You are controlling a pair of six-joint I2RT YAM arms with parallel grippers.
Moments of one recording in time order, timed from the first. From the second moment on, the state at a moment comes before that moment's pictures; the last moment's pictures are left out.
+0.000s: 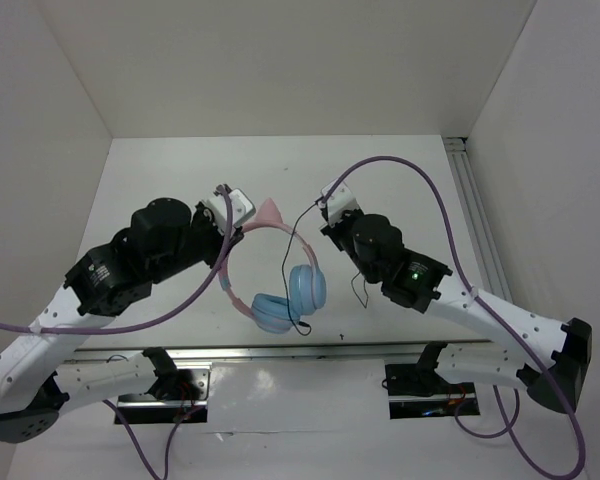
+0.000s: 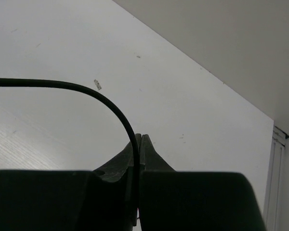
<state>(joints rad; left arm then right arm) -0.83 0.95 1.34 -0.81 -0.12 0.19 0.95 1.06 0.97 -0.12 0.54 -0.27</state>
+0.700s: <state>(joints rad) -0.83 1.05 1.49 -0.83 0.04 -0.09 0.76 1.06 0.80 0.11 0.25 -0.12</state>
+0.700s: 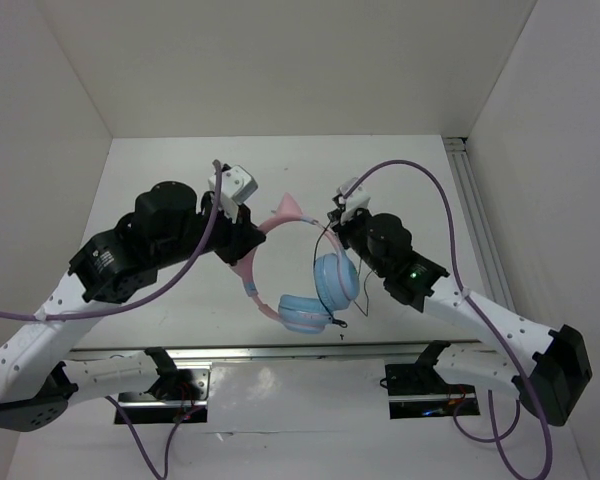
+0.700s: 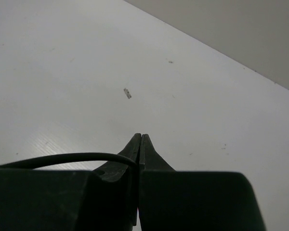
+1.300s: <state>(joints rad) -0.83 0.96 1.36 -0.62 -0.13 -0.56 0.71 1.00 0.58 0.55 -0.17 0.07</state>
